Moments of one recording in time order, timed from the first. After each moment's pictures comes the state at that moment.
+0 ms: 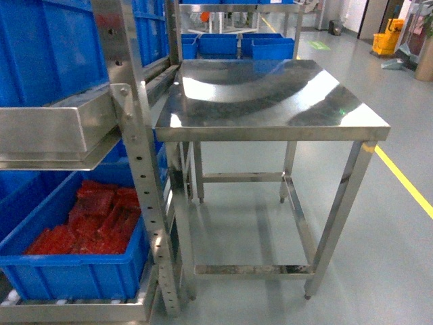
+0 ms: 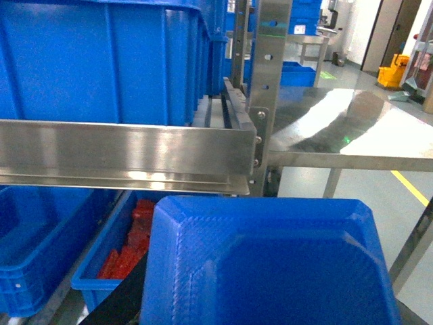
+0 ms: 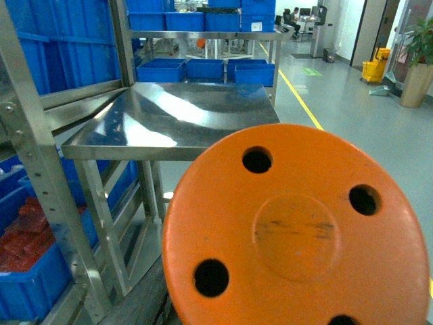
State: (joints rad) left arm 0.00 0.01 0.01 -0.01 0.00 -0.01; right arm 0.00 0.00 0.01 -0.01 0.00 0.01
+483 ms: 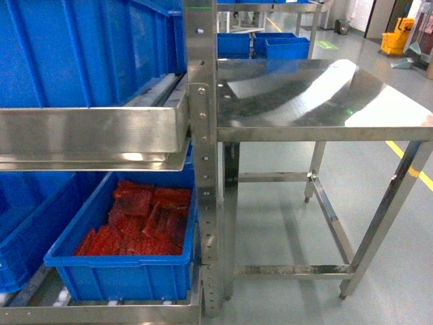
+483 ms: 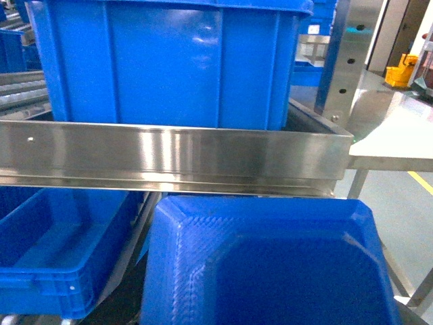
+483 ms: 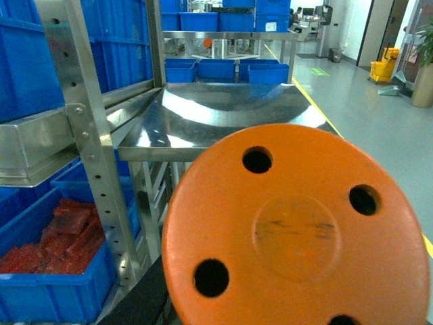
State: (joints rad) left arm 0.00 0.01 0.01 -0.01 0.00 -0.01; right arm 0.00 0.00 0.01 -0.01 0.00 0.01
